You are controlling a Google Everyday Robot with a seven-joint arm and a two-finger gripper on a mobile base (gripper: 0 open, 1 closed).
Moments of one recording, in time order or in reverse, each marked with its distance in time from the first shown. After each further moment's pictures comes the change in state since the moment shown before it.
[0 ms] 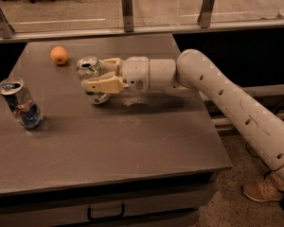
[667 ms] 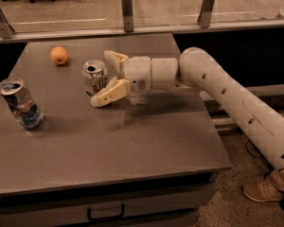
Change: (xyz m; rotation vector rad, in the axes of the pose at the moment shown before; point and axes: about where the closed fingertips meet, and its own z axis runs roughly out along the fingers) arm 0.002 0.001 -0.004 0.002 0.035 0.005
